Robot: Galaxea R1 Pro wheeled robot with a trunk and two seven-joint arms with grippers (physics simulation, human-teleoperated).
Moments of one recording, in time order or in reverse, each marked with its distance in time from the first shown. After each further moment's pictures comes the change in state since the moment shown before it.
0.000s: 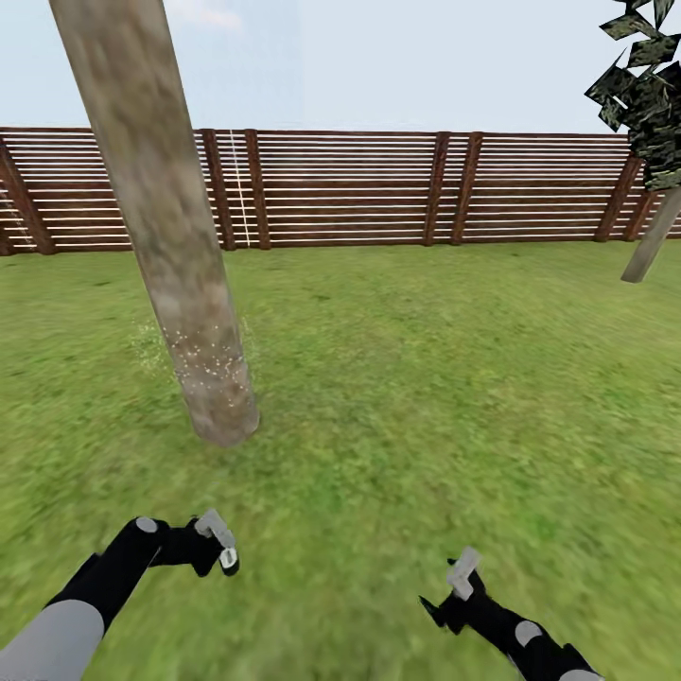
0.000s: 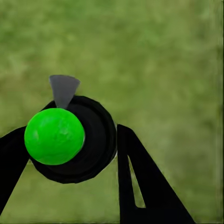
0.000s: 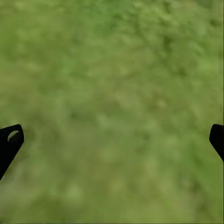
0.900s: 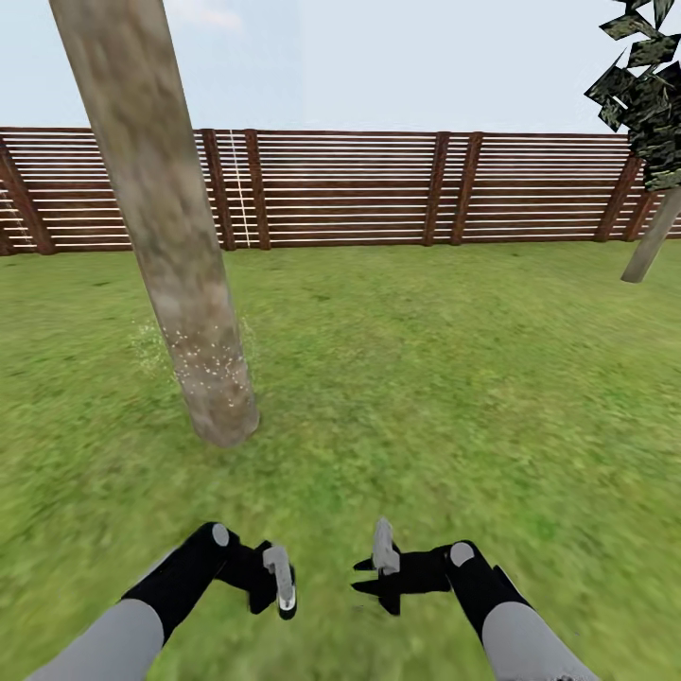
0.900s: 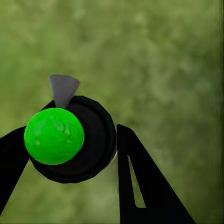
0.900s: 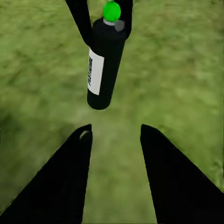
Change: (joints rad) left arm -0.006 -0.141 -0.321 -0.001 -0.072 -0.064 -0.147; right arm -0.105 0.185 0.161 -0.217 0.001 0.025 0.687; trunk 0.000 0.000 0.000
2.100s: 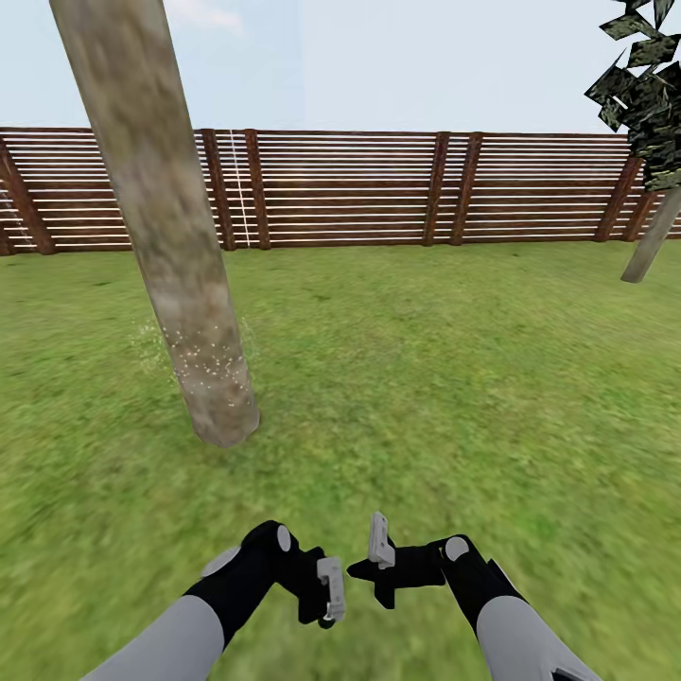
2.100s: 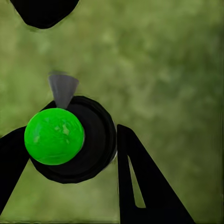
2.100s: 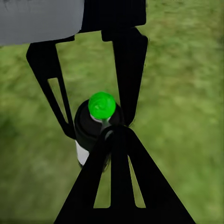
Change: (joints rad) left arm -0.015 -0.184 -0.099 0.000 -0.184 0.063 0.011; right arm -0.016 0.014 0.000 0.001 -0.002 0.000 0.005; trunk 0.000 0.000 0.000
